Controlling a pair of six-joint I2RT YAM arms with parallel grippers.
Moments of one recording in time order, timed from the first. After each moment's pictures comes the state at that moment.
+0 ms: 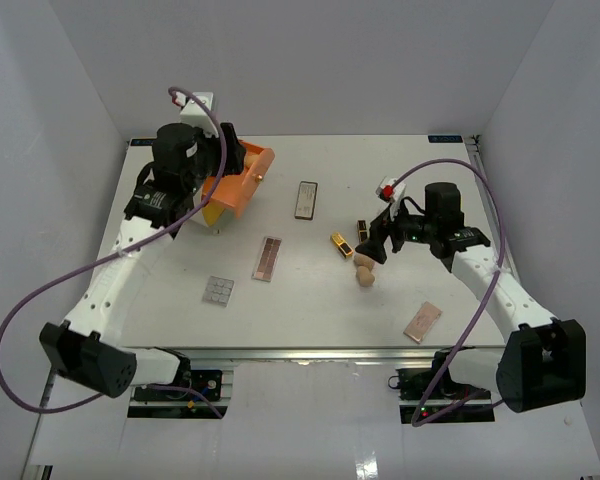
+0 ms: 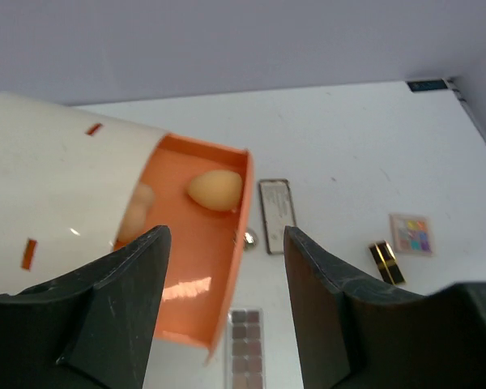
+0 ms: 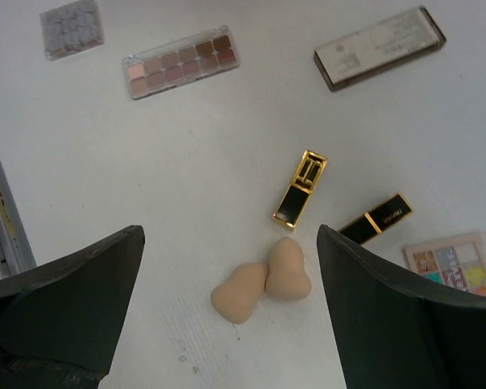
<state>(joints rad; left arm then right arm) -0.36 1.36 1.46 -0.33 -0.09 -0.16 0.24 1.19 0.85 -0.25 -0.81 -0.37</state>
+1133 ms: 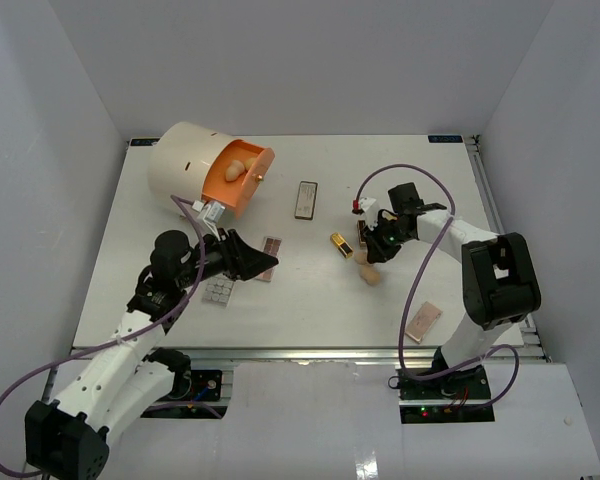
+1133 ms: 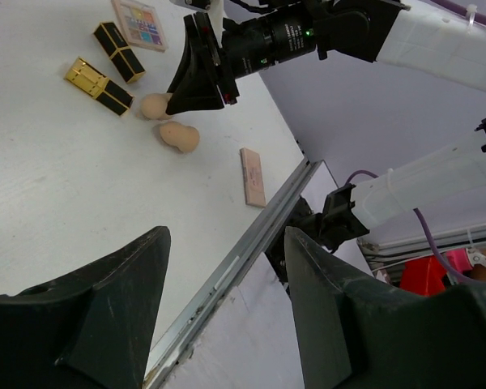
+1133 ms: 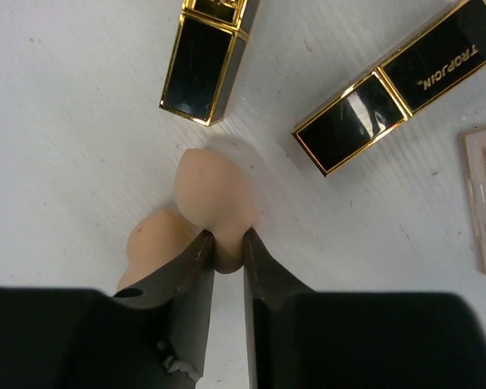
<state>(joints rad) -0.38 0.78 0.56 0.05 0.65 -0.70 0.29 1.70 1.04 -0.51 -0.46 -0.53</state>
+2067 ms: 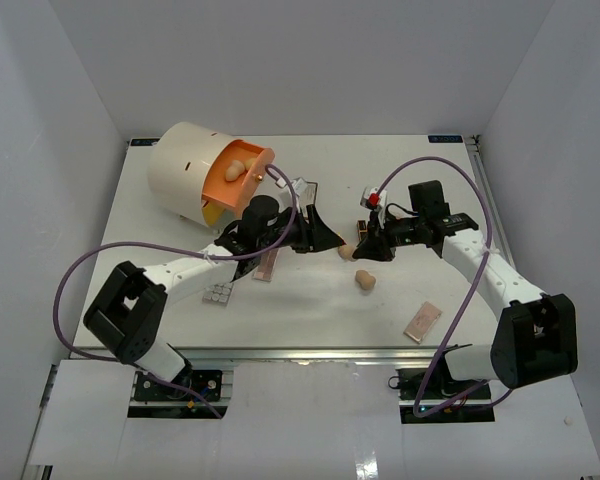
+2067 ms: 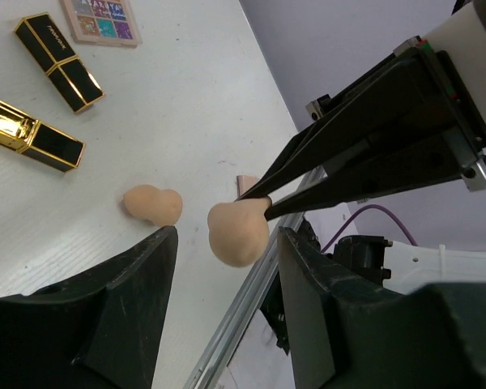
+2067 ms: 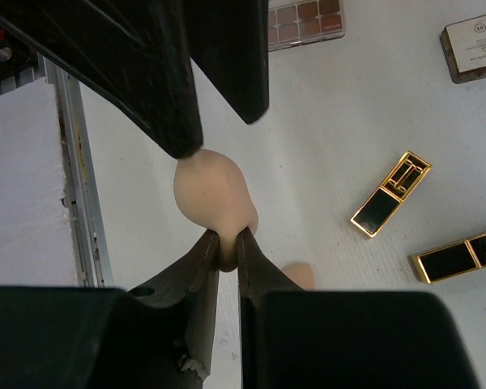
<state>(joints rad) -0.70 1.53 0.90 0.36 0.46 -0.78 0.29 1.33 0.97 -0.52 -0.95 -0.55</state>
